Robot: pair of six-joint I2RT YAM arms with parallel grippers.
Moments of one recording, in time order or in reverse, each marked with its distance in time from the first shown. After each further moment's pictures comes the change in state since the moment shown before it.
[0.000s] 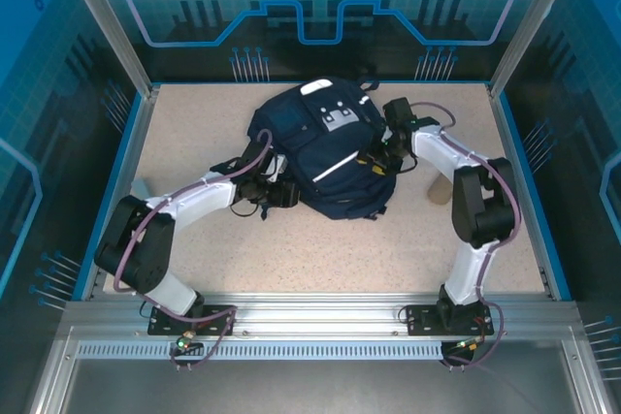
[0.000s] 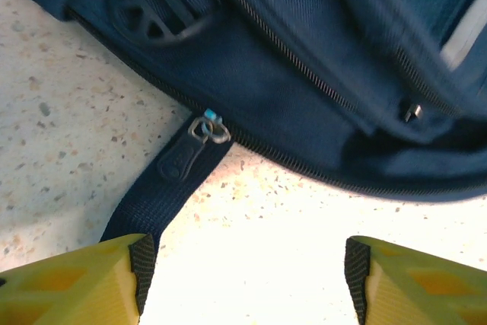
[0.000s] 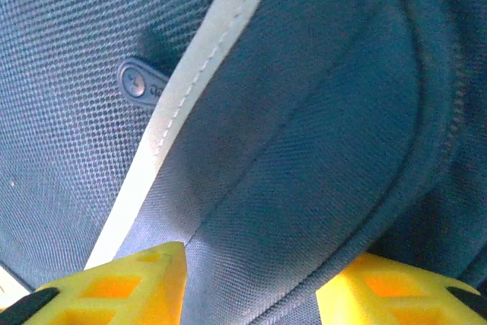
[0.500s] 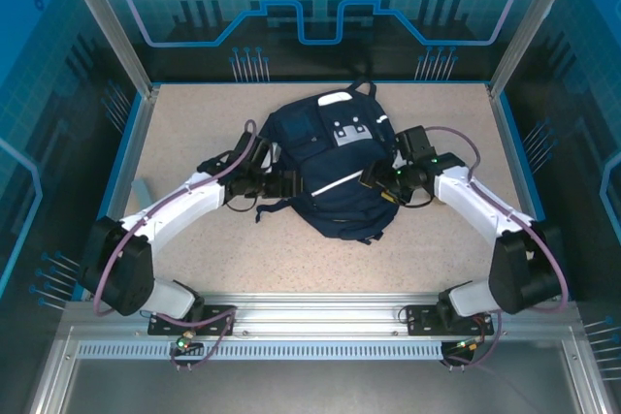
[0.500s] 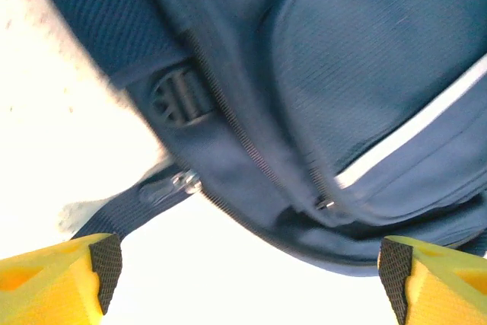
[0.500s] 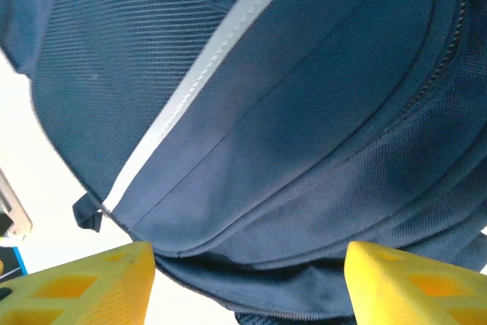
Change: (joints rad) left arm -0.016 -0.157 0.038 -0.114 -0.035 -0.160; right arm 0.072 -0.460 -0.410 0.047 0.000 0.106
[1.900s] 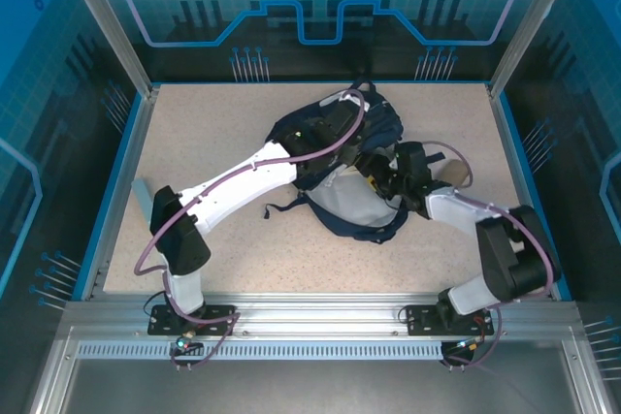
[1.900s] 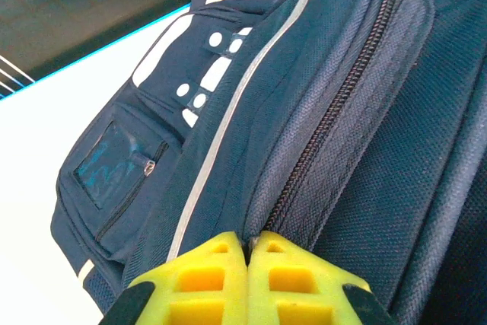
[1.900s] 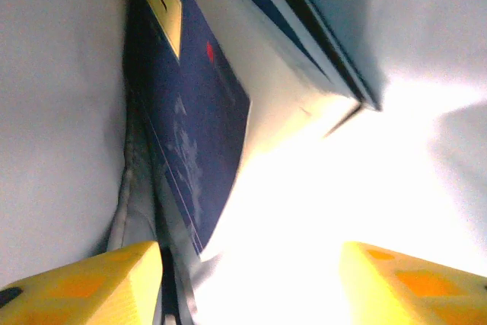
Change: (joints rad) left arm -0.395 0.414 0.836 -0.199 -0.602 0.274; right arm 0.000 0.011 -0.311 0.739 0.008 0.301
